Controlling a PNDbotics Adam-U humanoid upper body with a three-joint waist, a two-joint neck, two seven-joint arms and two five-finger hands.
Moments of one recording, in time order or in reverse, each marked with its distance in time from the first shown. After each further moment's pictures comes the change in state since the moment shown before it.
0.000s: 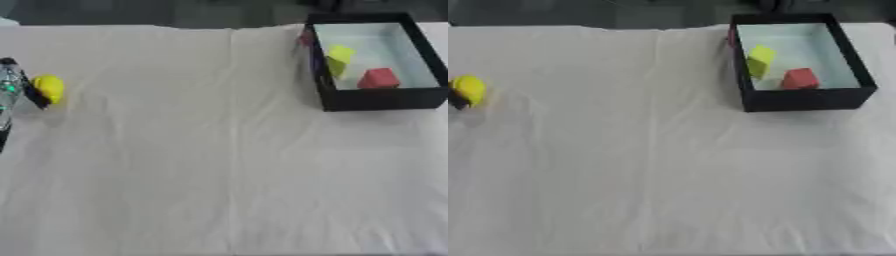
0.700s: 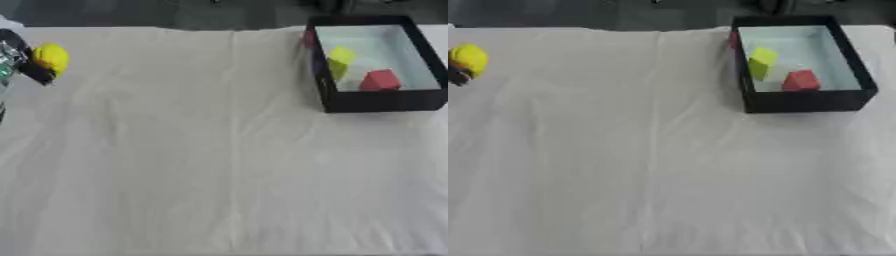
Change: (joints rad) left arm 0.057 0.051 -0.077 -0.259 0.189 -0.057 0.036; right arm -0.001 0.000 0.000 -0.002 -0.025 0.001 0.002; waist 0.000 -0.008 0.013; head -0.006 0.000
